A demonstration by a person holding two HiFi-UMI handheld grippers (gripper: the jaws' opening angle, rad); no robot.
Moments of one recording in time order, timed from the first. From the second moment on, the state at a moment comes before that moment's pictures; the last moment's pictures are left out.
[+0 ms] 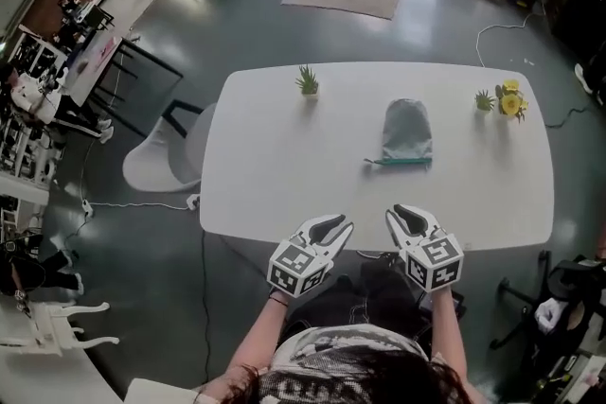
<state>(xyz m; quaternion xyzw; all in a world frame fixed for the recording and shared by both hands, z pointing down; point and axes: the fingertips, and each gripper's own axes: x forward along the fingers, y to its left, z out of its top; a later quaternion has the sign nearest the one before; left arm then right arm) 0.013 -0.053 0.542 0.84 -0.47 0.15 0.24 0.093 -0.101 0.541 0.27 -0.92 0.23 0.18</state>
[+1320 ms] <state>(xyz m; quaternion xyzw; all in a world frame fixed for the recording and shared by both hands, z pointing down) -0.016 0.081 0.478 0.85 -0.49 0.09 0.18 0.026 0.054 0.483 0.23 -0.95 0.13 0.17</state>
